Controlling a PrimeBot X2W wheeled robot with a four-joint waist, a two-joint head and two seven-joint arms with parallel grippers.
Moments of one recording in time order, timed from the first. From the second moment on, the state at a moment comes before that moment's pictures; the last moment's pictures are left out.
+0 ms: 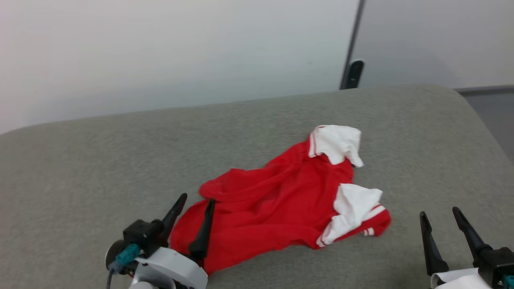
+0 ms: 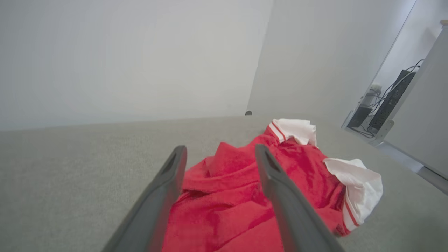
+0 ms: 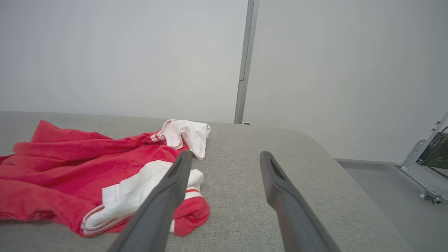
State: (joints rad) left arm -0.17 0.19 -0.27 0.32 -0.39 -0.13 -0.26; right arm 0.04 -0.16 -0.02 0.13 0.09 0.13 -0.26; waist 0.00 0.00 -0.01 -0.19
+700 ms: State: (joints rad) left arm -0.49 0.28 -0.37 0.56 -0.63 -0.08 0.61; right arm -0.04 -0.12 0.00 0.22 0.12 0.13 -0.26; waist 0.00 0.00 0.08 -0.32
